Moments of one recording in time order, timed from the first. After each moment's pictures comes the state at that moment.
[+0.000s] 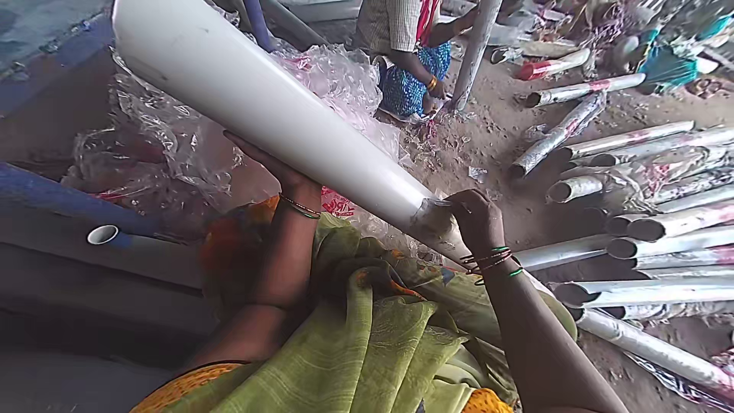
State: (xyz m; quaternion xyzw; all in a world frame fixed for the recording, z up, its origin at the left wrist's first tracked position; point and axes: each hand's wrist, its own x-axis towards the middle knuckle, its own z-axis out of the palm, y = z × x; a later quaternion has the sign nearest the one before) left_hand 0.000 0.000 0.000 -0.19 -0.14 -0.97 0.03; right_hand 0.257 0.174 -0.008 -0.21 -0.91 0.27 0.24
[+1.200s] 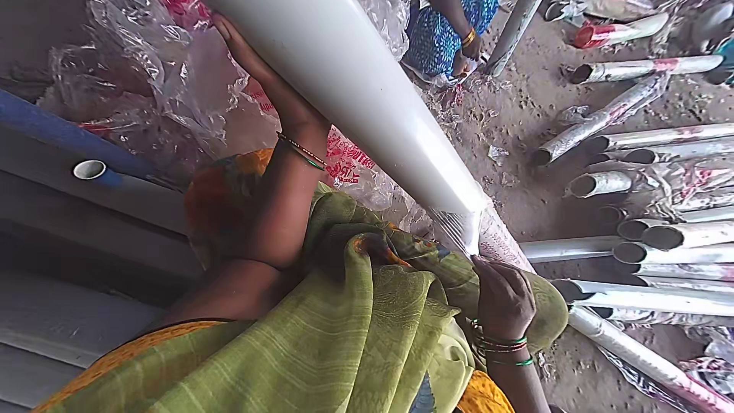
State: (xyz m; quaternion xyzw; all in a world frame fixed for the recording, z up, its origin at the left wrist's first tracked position) left_hand 0.003 0.010 0.021 -0.13 -0.26 -0.95 0.10; right_hand 0.381 0.140 -0.074 -0.13 -0.90 0.09 0.39
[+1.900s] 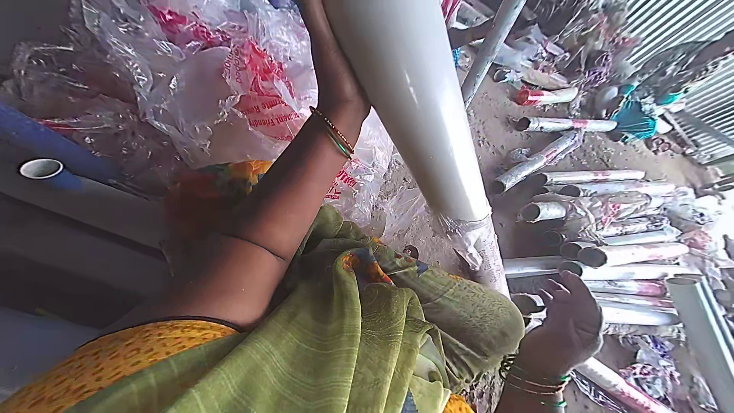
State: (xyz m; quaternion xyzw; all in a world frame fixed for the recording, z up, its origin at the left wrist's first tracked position) left_hand 0.029 0.058 0.081 -0.17 -0.23 -0.96 -0.01; right_hand 0.428 0.174 -0.012 -0.31 -0.73 0.34 0.50
